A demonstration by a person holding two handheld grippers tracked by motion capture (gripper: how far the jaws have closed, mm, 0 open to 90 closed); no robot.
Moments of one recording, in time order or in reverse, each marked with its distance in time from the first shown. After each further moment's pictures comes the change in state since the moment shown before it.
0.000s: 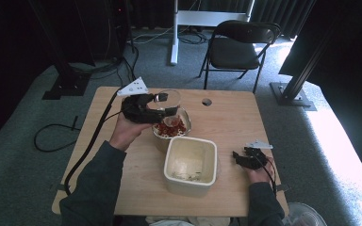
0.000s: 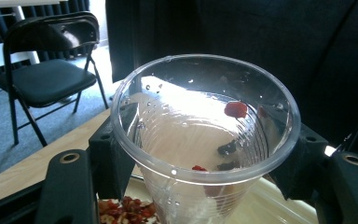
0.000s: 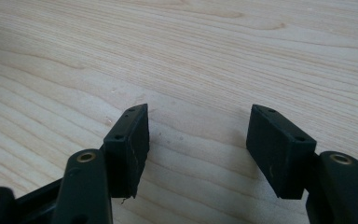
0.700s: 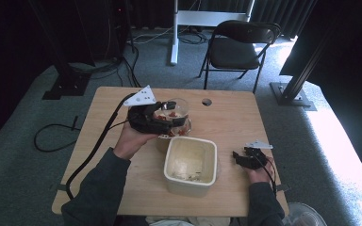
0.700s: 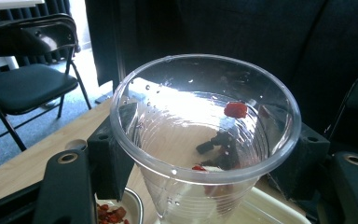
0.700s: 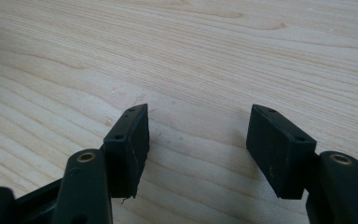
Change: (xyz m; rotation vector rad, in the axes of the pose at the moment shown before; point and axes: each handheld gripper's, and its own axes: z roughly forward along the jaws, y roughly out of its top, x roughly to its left) left arm -0.030 -0.001 0.004 0.002 -0.052 0.027; right arm 0.000 0.000 0.000 0.001 0.000 0.001
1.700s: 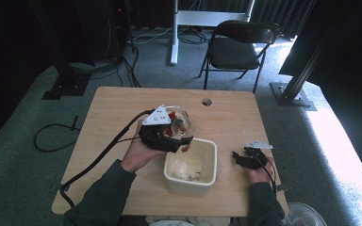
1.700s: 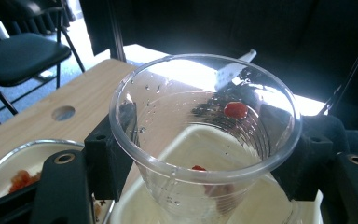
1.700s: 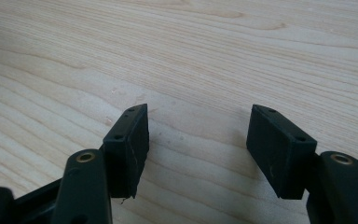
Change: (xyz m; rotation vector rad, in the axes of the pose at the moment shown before) left arm -0.025 -0.034 0.027 0.149 0.012 0.045; right arm 0.000 0.000 0.000 0.000 0.001 -0.001
